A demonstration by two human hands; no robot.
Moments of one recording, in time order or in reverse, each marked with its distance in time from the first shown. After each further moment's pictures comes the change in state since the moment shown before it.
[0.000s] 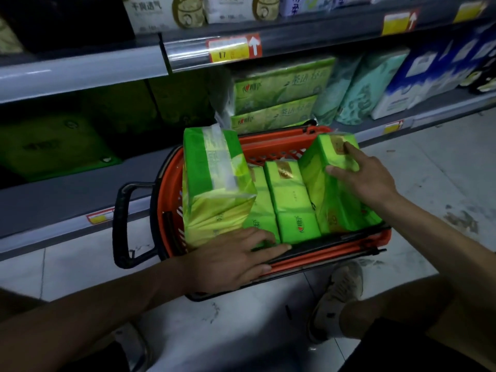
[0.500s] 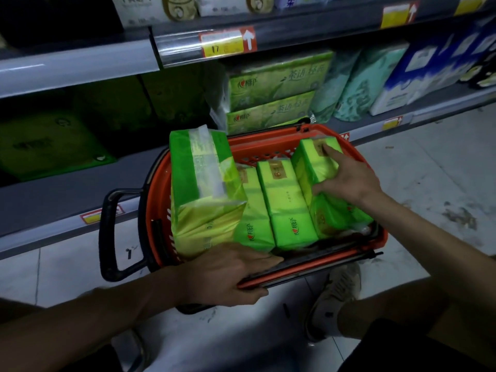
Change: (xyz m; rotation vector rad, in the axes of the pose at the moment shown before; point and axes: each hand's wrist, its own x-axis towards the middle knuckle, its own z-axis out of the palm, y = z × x) left_hand -0.004 0.009 0.004 -0.262 -0.132 -0.074; right_hand -0.006 -0.022 0.007 -0.217 -0.113 -0.054
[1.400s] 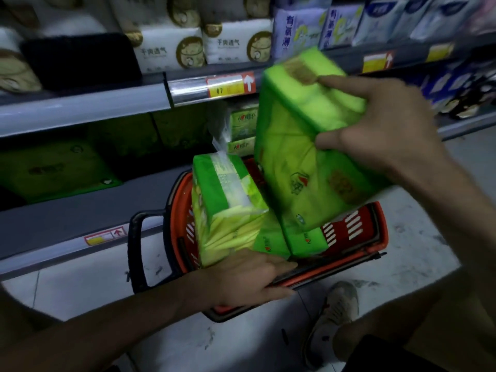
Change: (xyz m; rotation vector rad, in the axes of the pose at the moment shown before) left_hand 0.051 0.023 -0.030 0.139 -0.113 -0.099; right_hand -0.101 -0.107 -0.152 0.179 0.386 -0.276
